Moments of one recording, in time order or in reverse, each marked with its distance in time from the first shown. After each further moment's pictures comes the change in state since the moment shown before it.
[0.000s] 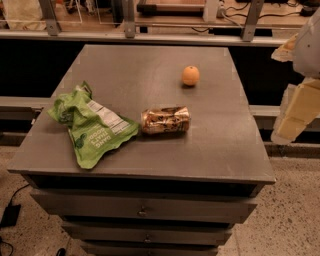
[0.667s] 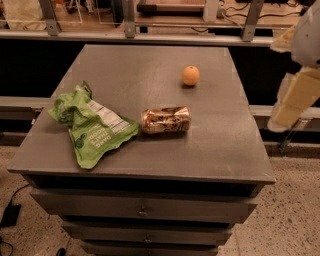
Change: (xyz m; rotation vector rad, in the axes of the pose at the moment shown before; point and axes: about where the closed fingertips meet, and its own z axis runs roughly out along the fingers) arm -0.004 -0.021 -0.001 0.030 -0.025 -0.004
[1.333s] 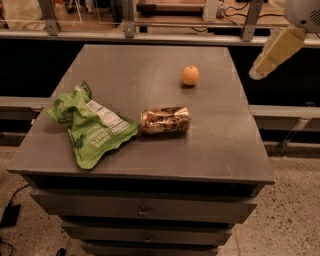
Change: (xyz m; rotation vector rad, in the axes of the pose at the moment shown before) arm -0.025 -0.116 0.006 0.212 -0.223 0.033
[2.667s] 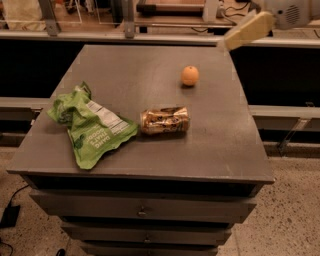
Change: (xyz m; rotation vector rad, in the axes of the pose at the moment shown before) arm -0.068 -0.043 0.035 -0.044 -0.564 0.177
